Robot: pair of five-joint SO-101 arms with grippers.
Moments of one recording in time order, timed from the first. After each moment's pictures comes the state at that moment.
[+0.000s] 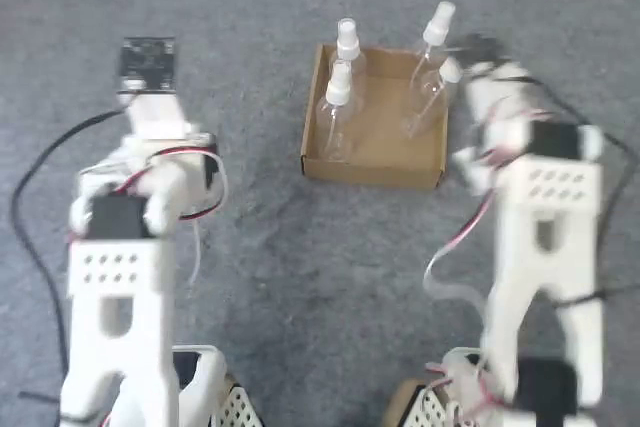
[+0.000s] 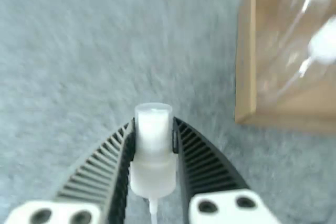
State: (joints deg) left arm -8.2 -44.2 33.3 67.3 4.8; right arm -1.7 -20.6 13.8 78.8 30.7
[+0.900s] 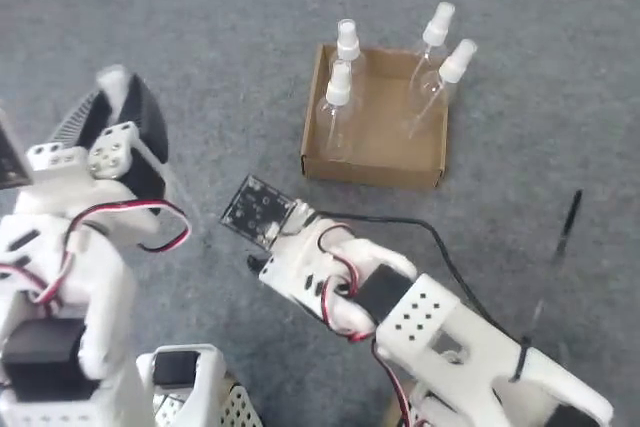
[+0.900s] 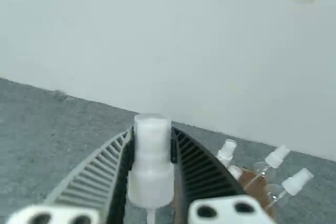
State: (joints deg) left arm -6.0 -58.6 15.0 69.6 20.0; right arm -54.3 -40.0 55.6 34.5 11.3
